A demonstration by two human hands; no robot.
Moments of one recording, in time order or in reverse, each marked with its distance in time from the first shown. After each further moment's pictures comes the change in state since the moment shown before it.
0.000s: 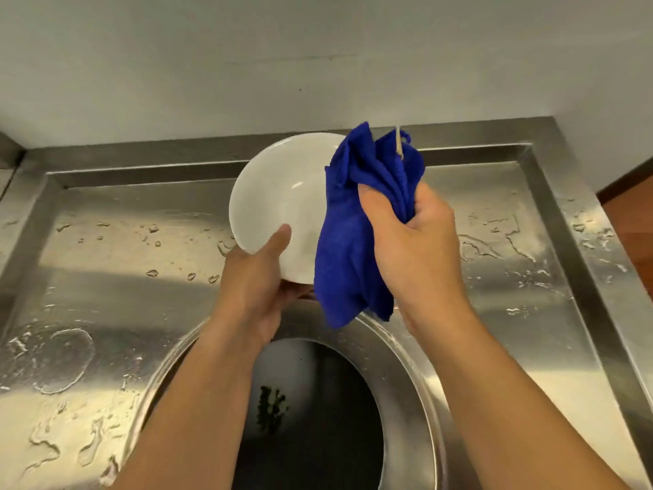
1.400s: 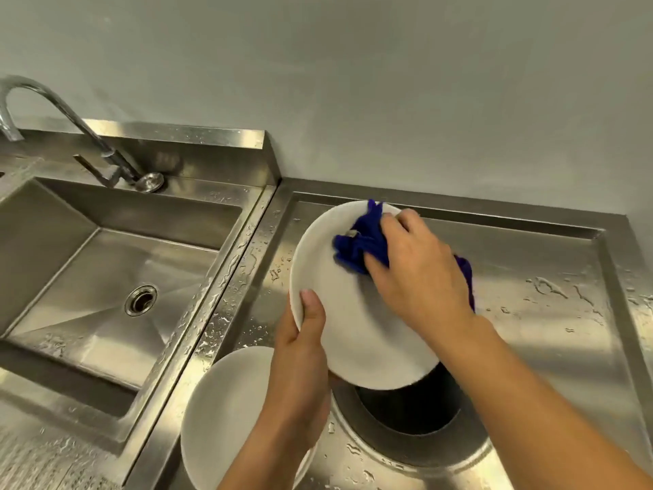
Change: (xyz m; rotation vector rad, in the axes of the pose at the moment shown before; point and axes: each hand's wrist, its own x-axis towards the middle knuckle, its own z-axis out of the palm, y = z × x) left_hand -0.273 0.069 -0.170 -0.181 -0.001 0.251; right_hand -0.175 -0.152 0.087 -0.911 -0.361 -0.701
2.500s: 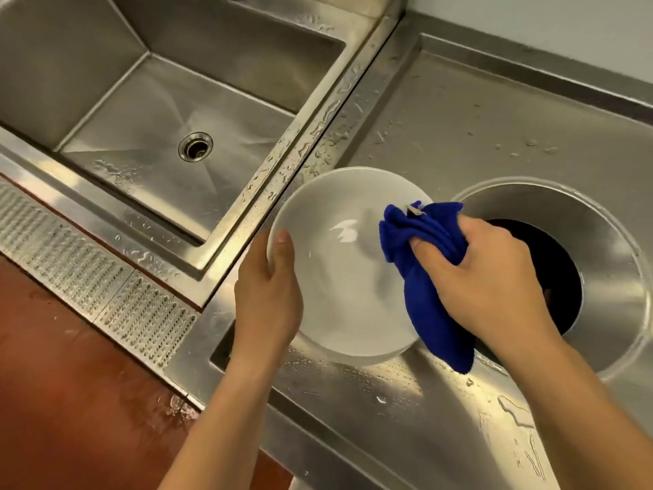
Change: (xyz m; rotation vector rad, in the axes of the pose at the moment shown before) left_hand -0.017 -0.070 -0.219 0.489 0.471 0.094; right_hand -0.113 -0.087 0.106 0.229 -0.375 0.259
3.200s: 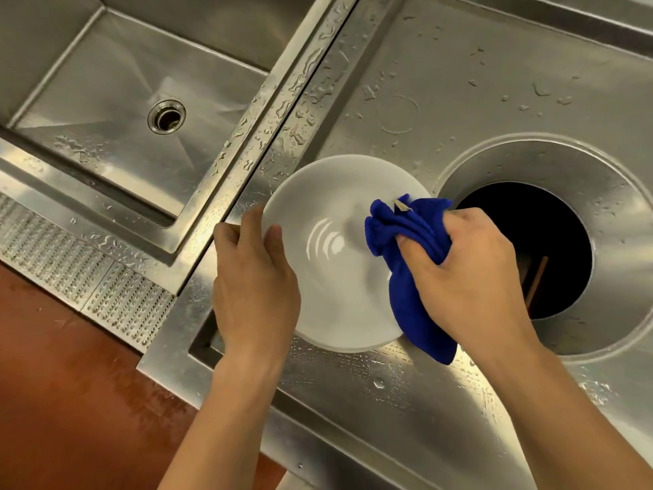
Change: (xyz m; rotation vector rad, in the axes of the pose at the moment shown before) left_hand 0.001 -0.029 0.019 0.625 0.150 0.194; right_hand -0.012 0.026 0.040 -0.009 0.024 0.025
